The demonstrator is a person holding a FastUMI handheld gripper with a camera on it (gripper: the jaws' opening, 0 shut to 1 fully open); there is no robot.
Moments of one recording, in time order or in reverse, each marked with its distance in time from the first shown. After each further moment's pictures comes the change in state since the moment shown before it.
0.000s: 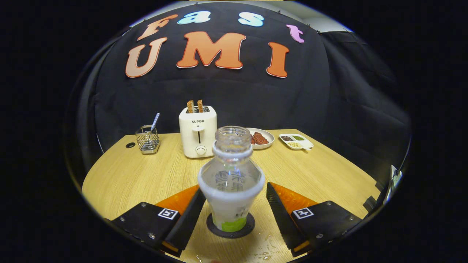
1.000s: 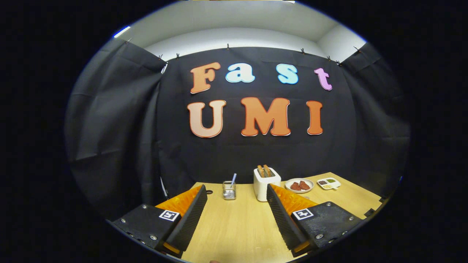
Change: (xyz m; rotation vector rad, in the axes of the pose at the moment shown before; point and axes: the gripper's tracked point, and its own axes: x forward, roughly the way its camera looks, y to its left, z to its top) arm -0.272 0.162 0.154 0.033 -0.344 0.361
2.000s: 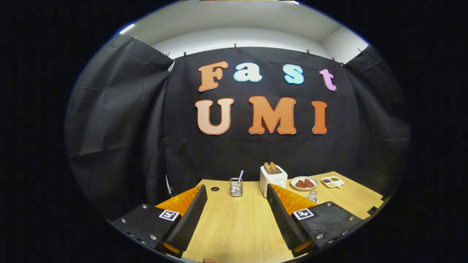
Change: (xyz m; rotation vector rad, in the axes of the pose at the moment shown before) arm -0.014 0.012 -0.016 -0.022 0.010 -0.001
